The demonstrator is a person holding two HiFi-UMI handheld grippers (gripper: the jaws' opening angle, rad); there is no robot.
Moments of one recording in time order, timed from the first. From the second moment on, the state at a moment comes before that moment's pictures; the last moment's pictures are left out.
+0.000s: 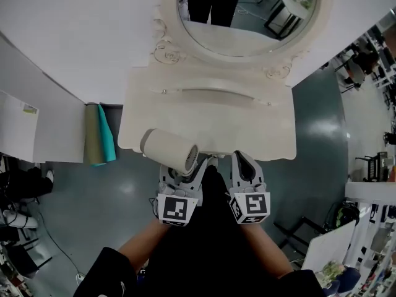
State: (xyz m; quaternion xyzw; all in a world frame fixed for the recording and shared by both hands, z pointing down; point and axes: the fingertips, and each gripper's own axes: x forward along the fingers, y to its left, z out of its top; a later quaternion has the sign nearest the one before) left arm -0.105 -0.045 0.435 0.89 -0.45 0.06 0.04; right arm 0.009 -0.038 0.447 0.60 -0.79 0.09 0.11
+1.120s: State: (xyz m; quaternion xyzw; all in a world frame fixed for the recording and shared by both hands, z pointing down) left arm -0.034 -0.162 0.534 0.85 -0.49 0.16 0.10; right arm 0.078 -0.172 0.482 0.56 -0.82 0.11 0.09
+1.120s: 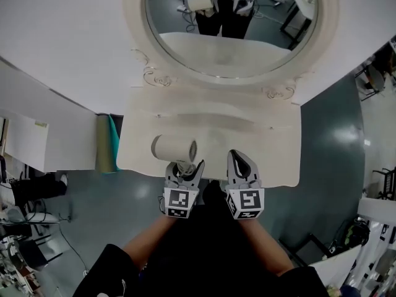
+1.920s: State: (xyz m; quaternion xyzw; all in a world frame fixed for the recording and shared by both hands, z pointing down) left arm 0.011 -0.212 0.639 0.82 -0.49 0.25 0.15; right arm 0.124 -0.236 0.526 0.52 -0.84 0.11 0.11
